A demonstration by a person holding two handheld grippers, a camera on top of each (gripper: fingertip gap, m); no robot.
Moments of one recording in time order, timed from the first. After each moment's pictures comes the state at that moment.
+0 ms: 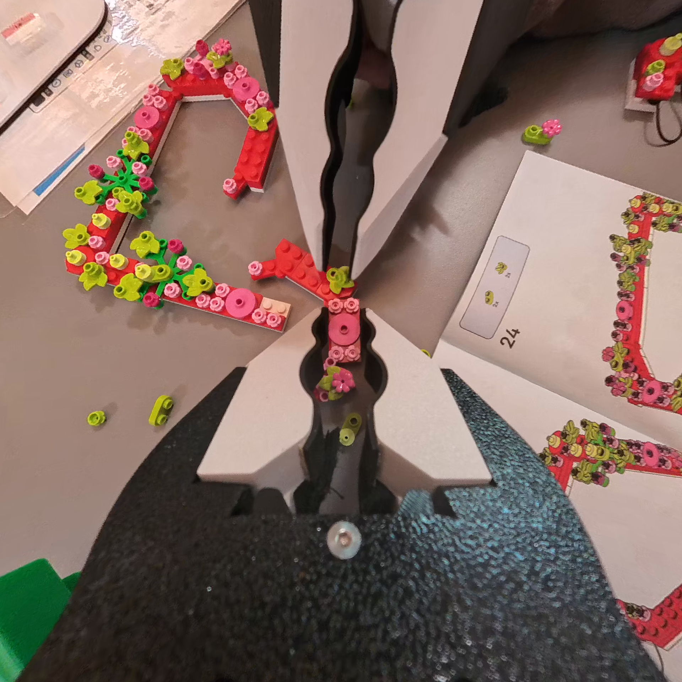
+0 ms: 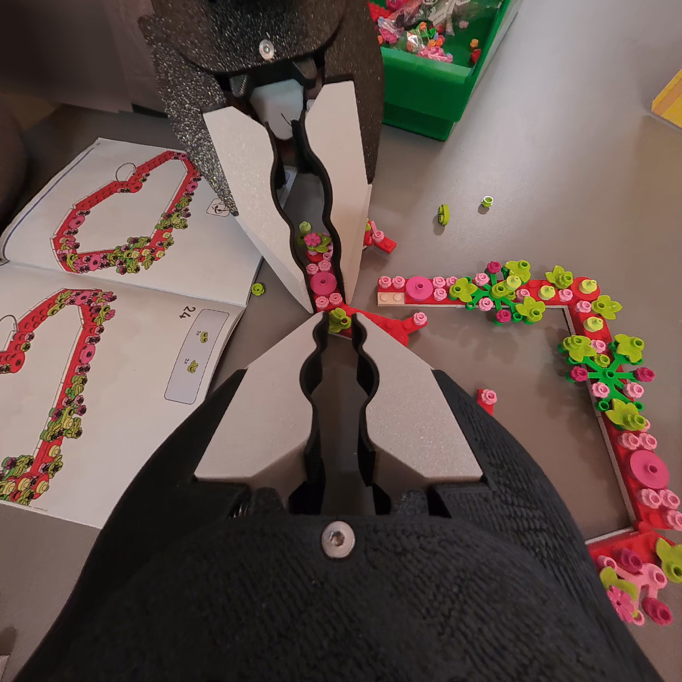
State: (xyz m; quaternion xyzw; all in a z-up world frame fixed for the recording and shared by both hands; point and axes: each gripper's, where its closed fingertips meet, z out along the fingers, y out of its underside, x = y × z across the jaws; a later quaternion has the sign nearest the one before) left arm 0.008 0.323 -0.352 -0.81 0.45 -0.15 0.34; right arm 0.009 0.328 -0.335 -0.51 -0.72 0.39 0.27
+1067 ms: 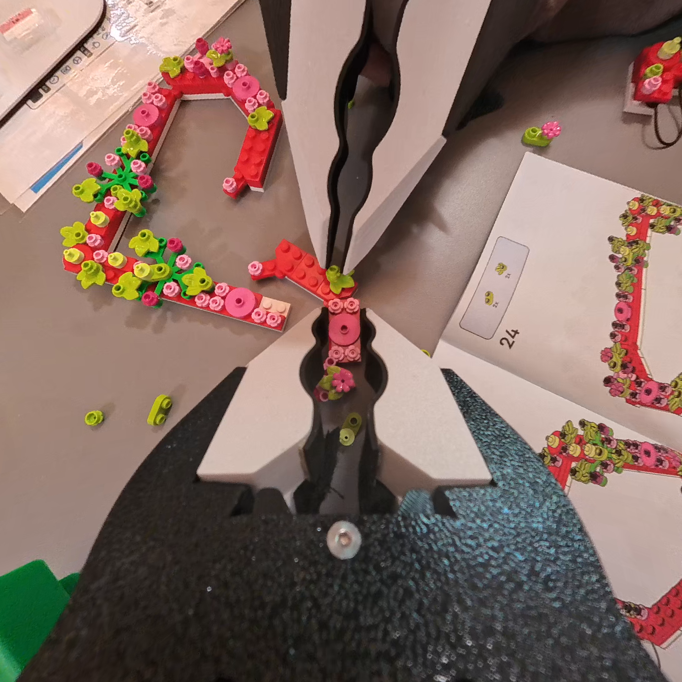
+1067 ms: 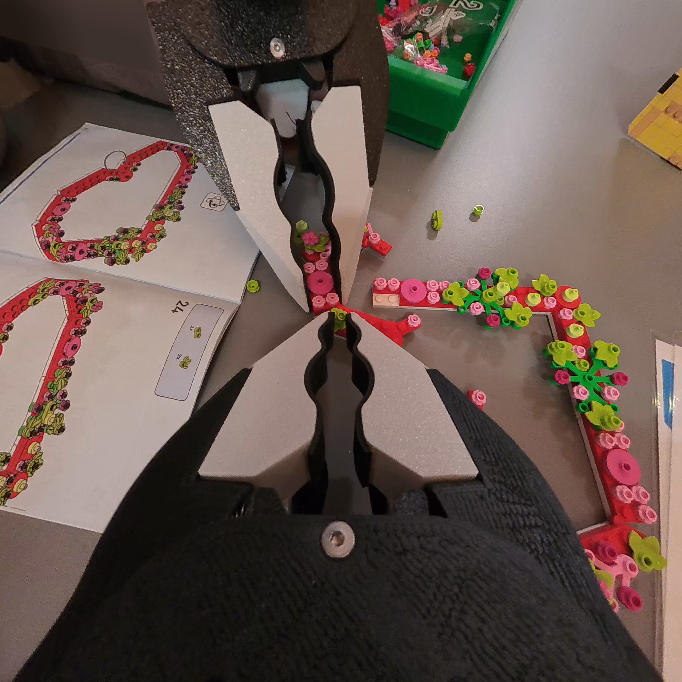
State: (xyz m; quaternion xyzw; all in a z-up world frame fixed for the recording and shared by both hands) left arm 0.008 0.323 -0.352 -0.82 0.44 -0.15 0.34; right arm 0.009 0.329 -0.333 -0.50 -0.73 0.37 0.30
